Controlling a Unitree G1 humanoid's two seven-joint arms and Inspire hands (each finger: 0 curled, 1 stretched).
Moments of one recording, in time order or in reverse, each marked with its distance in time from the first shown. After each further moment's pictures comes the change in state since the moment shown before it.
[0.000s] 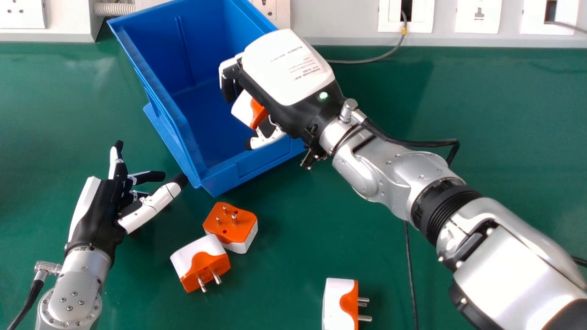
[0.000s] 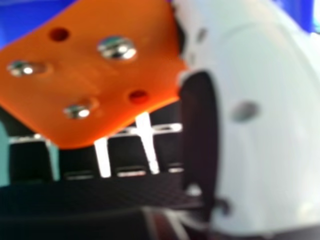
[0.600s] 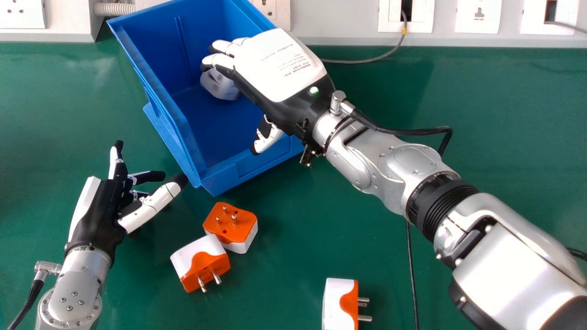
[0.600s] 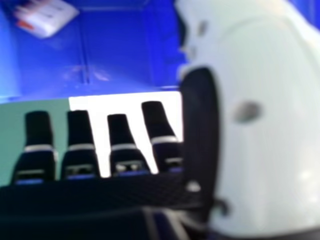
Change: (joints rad) left arm -0.003 0.000 0.000 0.009 0.000 -0.007 0.000; right arm -0.014 -0.002 0.002 -0.052 0.013 0.039 0.118
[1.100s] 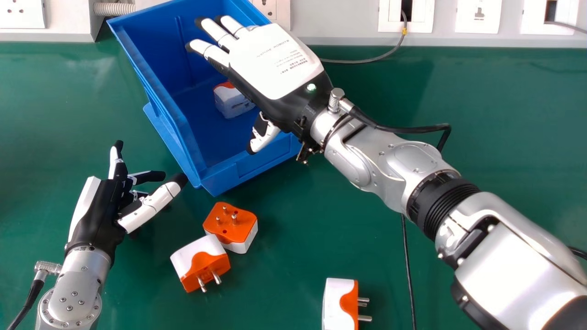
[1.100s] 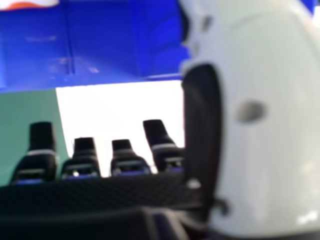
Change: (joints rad) left arm 0.000 0.000 0.000 0.000 0.000 0.000 0.000; right arm 0.020 -0.026 -0.017 -0.093 0.014 -0.014 0.020
